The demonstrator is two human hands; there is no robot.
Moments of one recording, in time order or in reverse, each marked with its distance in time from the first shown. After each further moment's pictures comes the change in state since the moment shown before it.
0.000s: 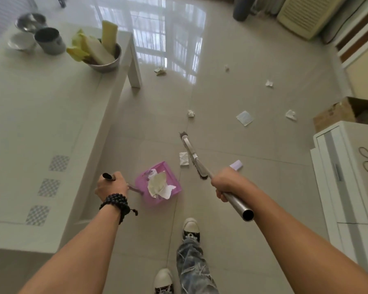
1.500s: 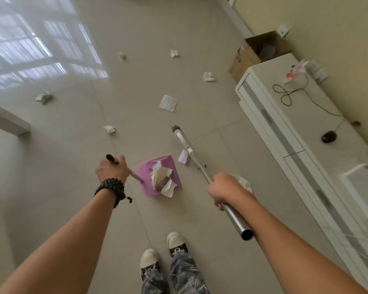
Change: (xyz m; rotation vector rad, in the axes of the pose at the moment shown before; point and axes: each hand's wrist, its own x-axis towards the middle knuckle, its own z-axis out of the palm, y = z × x) left_hand -0.174 0.242 0.286 0.415 -0.512 0.501; right_hand 0.101 0.132 -0.165 0.388 0.138 0.274
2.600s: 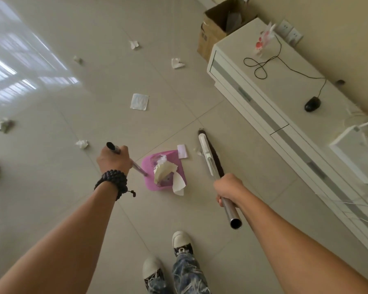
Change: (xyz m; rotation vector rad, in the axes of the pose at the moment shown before) left_hand -0.049 0.114 0.131 0.049 -0.100 0.173; right_hand 0.100 0.103 -0.051 0.448 0.066 0.321
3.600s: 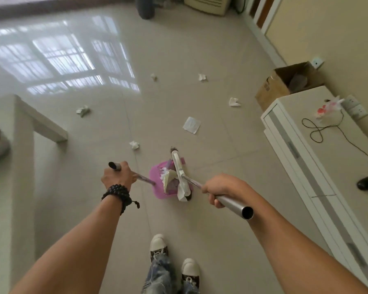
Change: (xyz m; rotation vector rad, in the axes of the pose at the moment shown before) left_hand 0.041 -0.056 -0.166 -0.342 0.249 -0.312; right_hand -0.115 -0.164 0.064 -0.422 -0.424 -0.268
